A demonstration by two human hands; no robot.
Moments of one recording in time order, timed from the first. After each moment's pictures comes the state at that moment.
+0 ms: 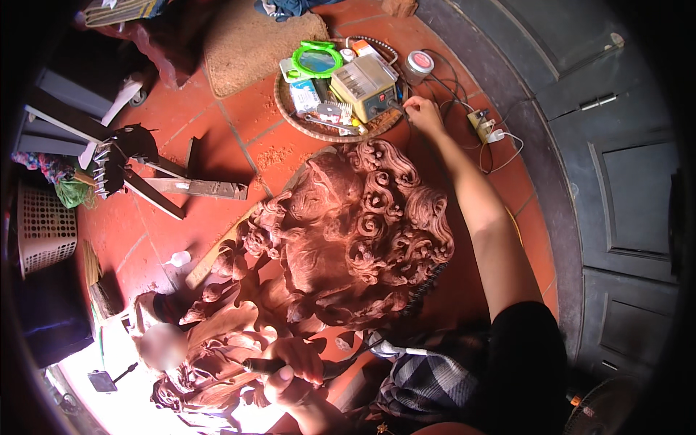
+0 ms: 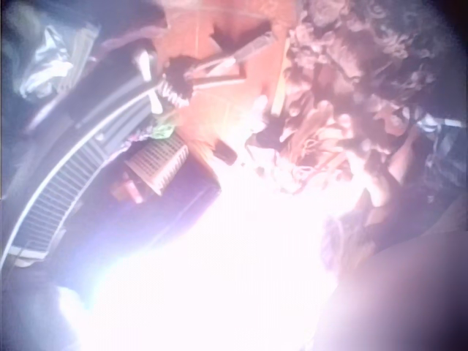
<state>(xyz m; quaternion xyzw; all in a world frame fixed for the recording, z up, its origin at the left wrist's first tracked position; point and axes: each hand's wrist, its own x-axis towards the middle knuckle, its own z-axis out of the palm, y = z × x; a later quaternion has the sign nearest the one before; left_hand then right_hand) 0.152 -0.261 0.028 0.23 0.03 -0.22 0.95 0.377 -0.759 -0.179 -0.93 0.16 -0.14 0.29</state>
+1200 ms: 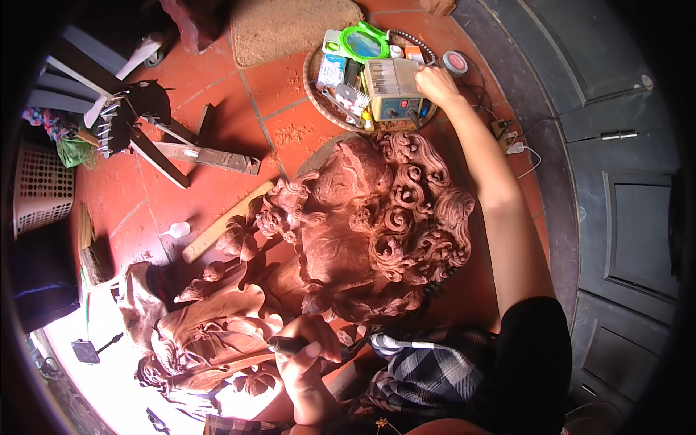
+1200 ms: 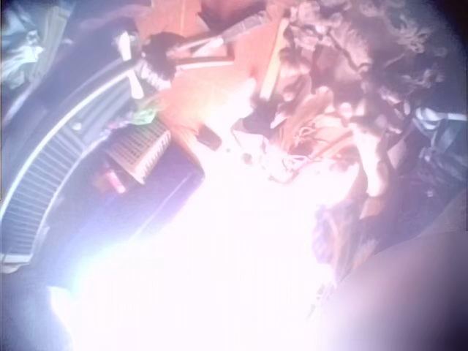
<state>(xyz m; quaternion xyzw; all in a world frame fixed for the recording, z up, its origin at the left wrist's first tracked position) 0.154 -0.275 0.020 0.36 0.05 -0.20 0.91 0.454 -0.732 -0.113 -0.98 -0.05 0.05 -0.16</state>
